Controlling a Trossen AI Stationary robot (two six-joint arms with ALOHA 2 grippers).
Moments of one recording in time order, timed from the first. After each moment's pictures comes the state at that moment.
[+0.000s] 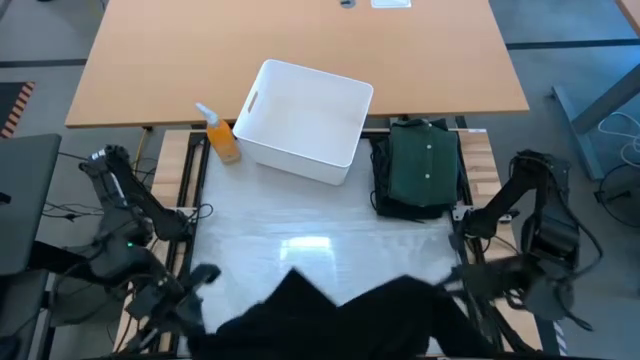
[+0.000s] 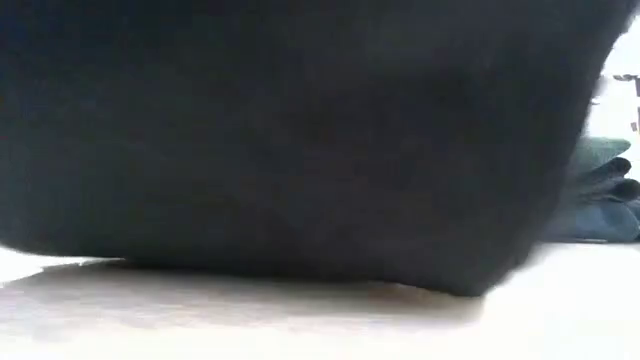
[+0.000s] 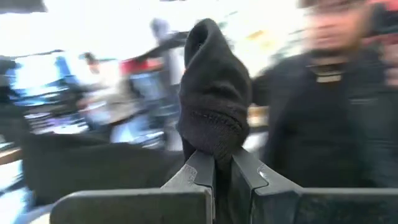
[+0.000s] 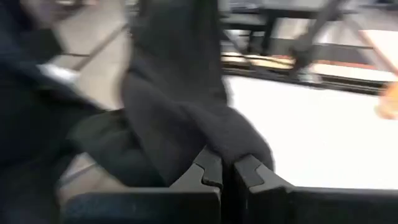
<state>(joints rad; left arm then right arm) -0.95 1.12 1.17 0.06 -0.22 0.20 1.09 1.27 1.56 -0.87 0.80 0.47</state>
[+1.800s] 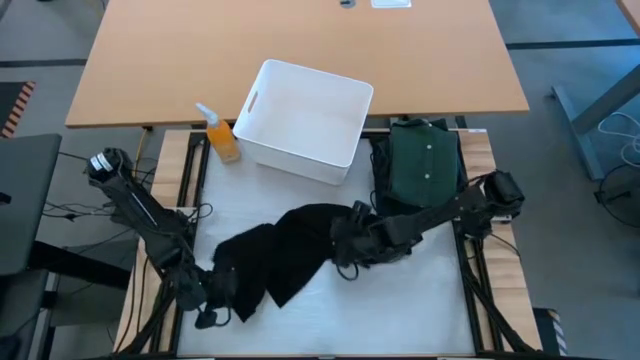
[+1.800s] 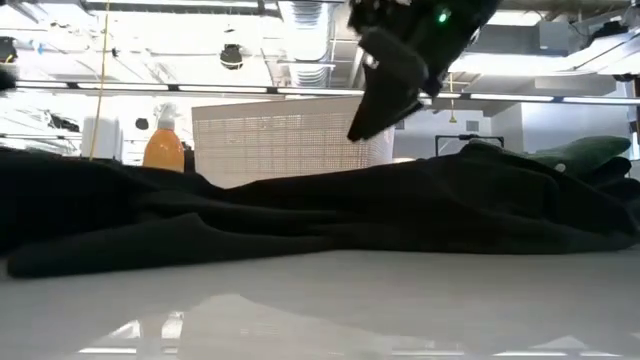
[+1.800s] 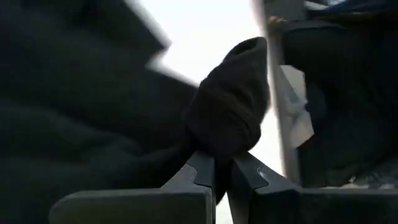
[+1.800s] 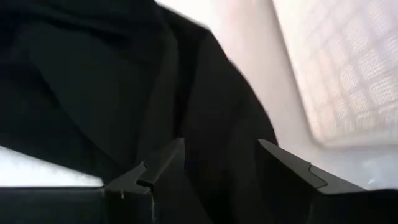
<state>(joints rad) -0.90 1.17 0.63 -0.27 -0.19 -0.89 0.31 1.72 1.20 -0.44 0.64 0.42</state>
